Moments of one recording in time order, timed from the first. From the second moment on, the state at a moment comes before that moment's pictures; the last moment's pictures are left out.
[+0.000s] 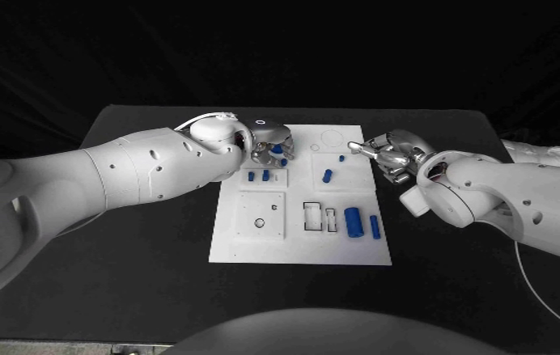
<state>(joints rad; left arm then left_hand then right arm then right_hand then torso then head) 1.29 -0.46 -0.22 1.13 -1.54 -0.13 0.10 1.74 -0.07 0.18 0.29 0.06 0.98 0.10 0.07 0.14 1.00 0.06 0.07 0.06 1.47 0.00 1.57 1.31 0.01 1.47 0.13 1.57 1.31 1.24 -0.98 -0.22 1.63 -0.58 -0.45 -0.05 1.23 0.18 -0.14 0.28 0.15 0.83 0.21 0.08 0.09 1.46 0.15 1.57 1.31 1.47 0.09 1.57 1.31 0.01 1.47 0.20 1.57 1.31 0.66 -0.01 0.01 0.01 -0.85</state>
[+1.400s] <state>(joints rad) 1.29 -0.44 -0.22 1.10 -1.62 -0.11 0.08 1.73 -0.05 0.23 0.29 0.06 0.98 0.10 0.07 0.13 1.01 0.06 0.07 0.06 1.47 0.00 1.57 1.31 0.01 1.47 0.13 1.57 1.31 1.24 -0.98 -0.22 1.63 -0.58 -0.44 -0.06 1.23 0.18 -0.13 0.28 0.15 0.83 0.21 0.08 0.09 1.46 0.15 1.57 1.31 1.47 0.09 1.57 1.31 0.01 1.47 0.20 1.57 1.31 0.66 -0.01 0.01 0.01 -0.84</state>
